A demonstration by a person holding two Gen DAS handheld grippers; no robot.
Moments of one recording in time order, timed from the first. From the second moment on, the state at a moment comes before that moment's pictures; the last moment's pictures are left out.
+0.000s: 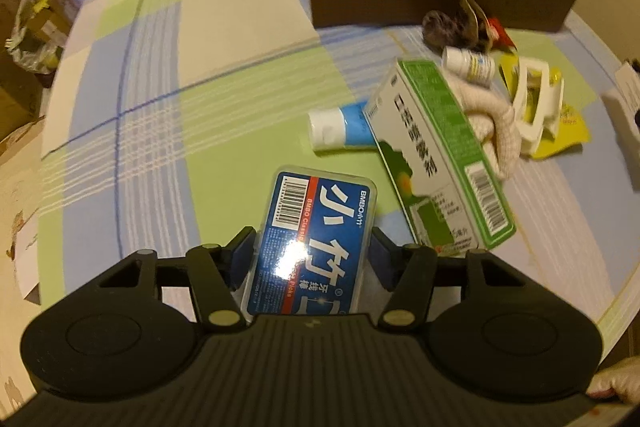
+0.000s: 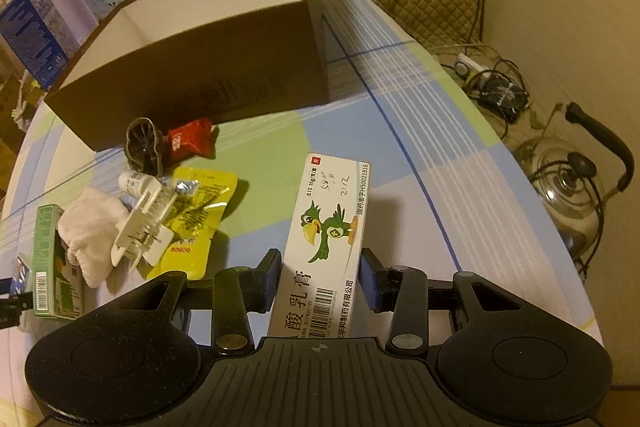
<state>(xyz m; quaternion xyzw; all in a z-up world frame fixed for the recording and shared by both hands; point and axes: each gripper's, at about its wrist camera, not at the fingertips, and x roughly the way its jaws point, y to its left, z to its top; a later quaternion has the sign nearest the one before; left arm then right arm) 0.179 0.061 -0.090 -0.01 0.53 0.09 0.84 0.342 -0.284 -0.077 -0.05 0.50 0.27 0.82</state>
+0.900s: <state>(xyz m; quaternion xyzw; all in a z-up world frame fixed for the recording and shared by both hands) 0.305 0.003 0.030 -0.01 0.43 0.13 0.90 0.447 -0.219 0.007 -0.06 0.41 0.42 0.81</state>
